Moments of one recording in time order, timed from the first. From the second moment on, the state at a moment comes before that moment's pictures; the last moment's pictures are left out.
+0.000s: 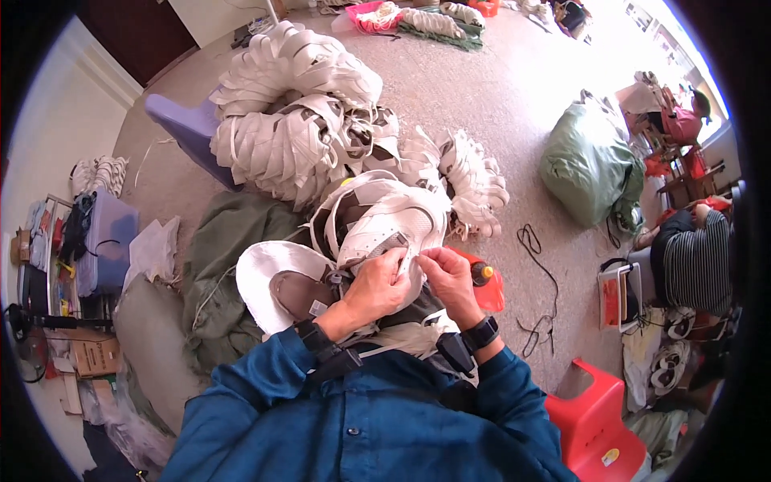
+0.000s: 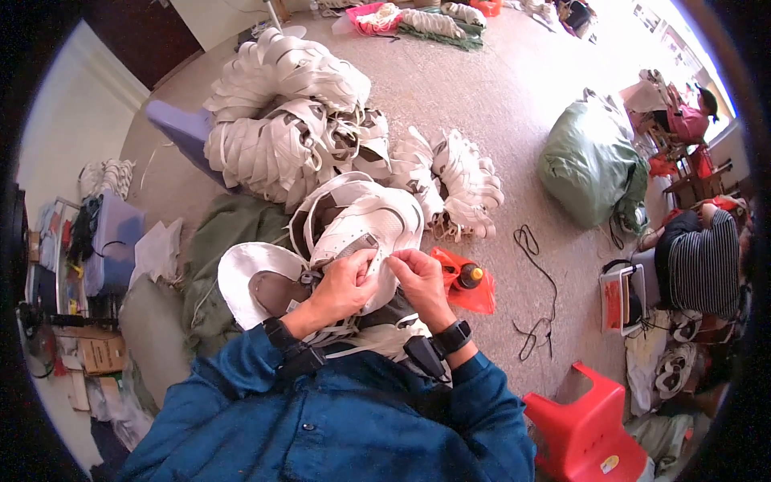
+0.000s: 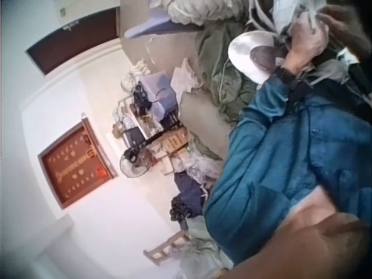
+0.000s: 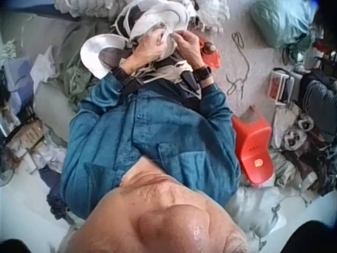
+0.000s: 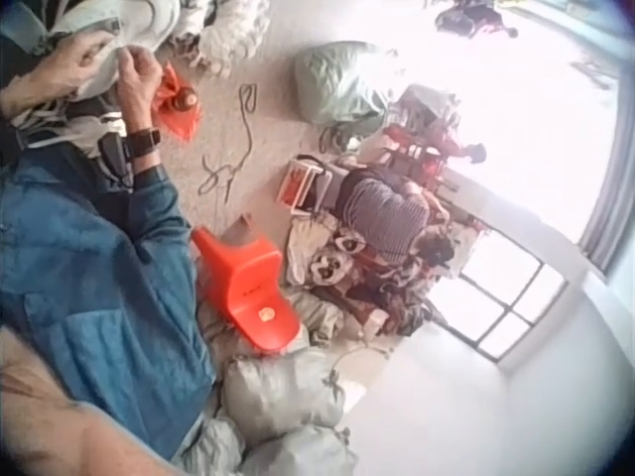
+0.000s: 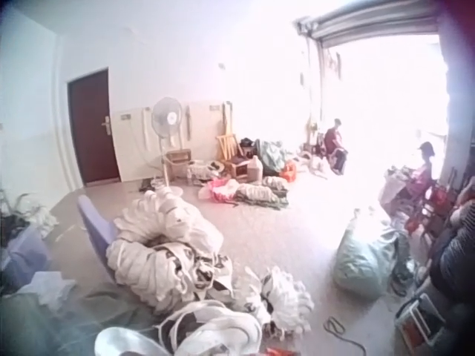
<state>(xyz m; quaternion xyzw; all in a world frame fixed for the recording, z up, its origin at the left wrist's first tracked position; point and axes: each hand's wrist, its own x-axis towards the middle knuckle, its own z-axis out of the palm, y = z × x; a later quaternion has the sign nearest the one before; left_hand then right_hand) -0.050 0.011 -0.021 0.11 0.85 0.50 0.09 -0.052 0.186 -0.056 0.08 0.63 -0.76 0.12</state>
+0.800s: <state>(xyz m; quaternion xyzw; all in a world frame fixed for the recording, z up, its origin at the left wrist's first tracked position) -0.044 0.010 -0.024 0.19 0.85 0.49 0.00 -0.080 0.186 -0.036 -0.18 0.87 -0.46 0.00</state>
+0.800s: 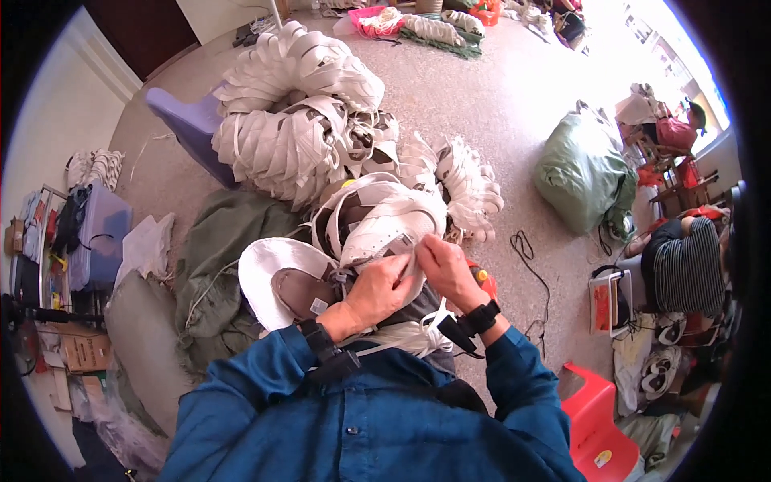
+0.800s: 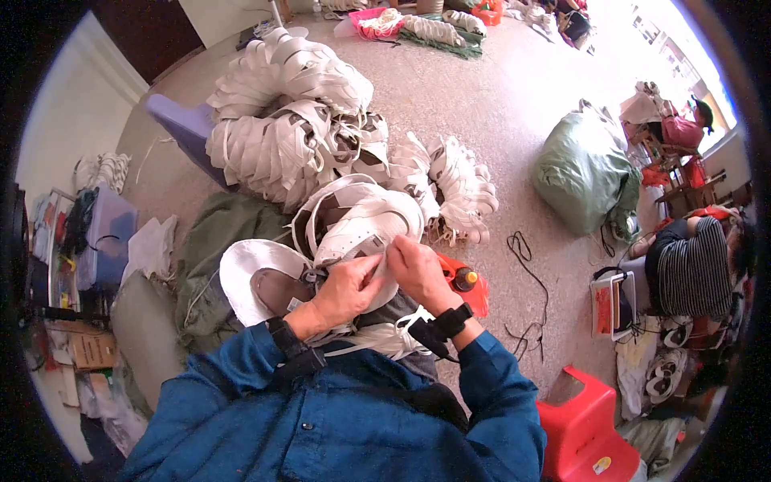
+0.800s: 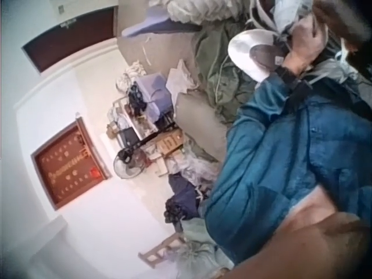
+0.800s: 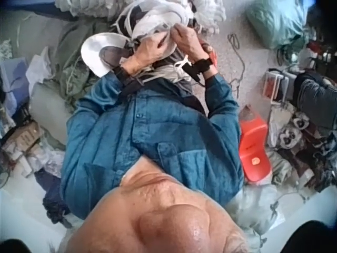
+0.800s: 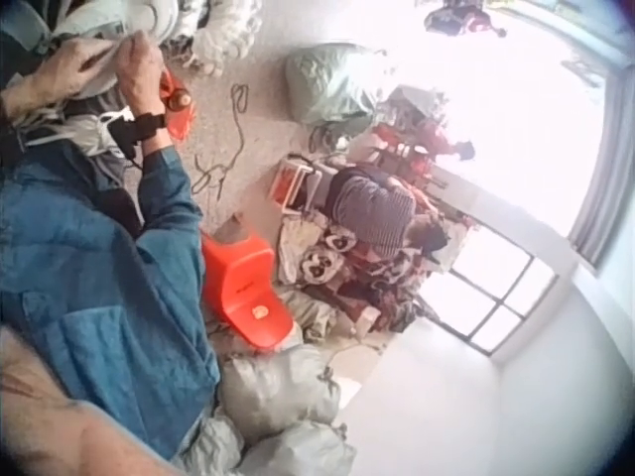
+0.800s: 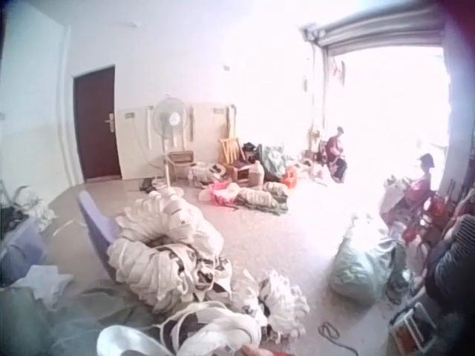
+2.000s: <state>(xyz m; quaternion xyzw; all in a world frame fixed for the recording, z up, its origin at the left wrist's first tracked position) -0.043 -0.046 0.031 0.07 0.63 0.75 0.19 -0.028 0.167 0.021 0.05 0.43 -0.88 0.21</state>
